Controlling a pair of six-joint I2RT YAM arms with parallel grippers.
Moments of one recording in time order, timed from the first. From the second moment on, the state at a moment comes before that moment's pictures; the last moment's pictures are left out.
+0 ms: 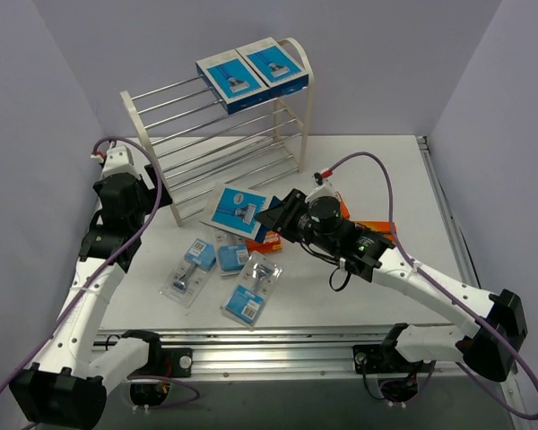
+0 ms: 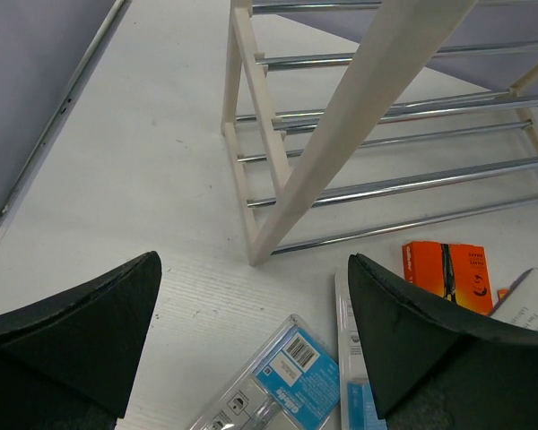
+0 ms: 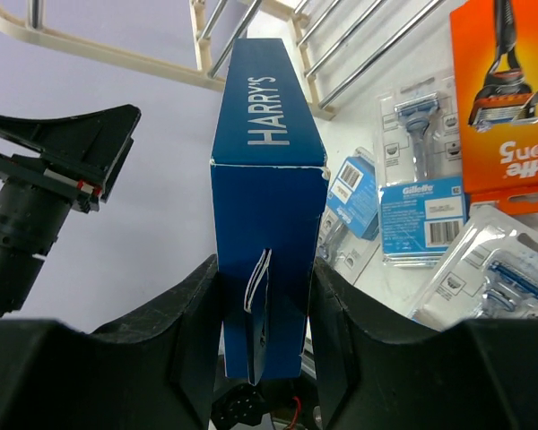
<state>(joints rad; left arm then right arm) -0.17 1.00 1.01 -0.37 -0.35 -0.33 0.85 1.21 0.96 -0.06 0.09 1.12</state>
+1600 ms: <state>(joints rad) -0.18 1.12 0.99 0.03 0.17 -0.18 0.72 1.04 1.14 -0.26 0.12 0.98</state>
